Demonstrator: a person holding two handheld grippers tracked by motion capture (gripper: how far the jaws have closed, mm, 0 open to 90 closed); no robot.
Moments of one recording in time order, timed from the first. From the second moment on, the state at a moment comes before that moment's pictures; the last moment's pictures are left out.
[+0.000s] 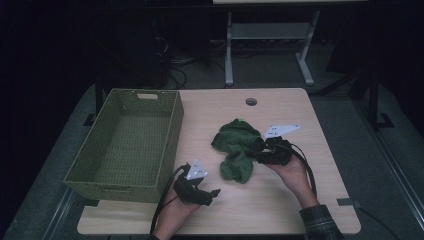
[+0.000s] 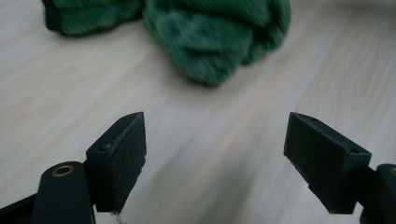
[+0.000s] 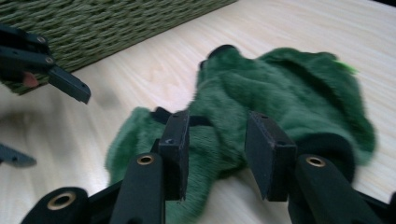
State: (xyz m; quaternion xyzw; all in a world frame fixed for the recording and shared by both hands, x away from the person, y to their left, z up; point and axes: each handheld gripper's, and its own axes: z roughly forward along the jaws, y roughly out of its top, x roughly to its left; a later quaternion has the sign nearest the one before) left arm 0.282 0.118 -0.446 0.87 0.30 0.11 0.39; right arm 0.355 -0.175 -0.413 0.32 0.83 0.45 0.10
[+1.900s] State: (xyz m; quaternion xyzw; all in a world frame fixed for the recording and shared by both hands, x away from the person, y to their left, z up) left arm 0.499 0.064 -0.464 0.87 0.32 0.10 0.35; right arm 0.468 -0.190 -0.467 0.42 0.83 0.36 0.10
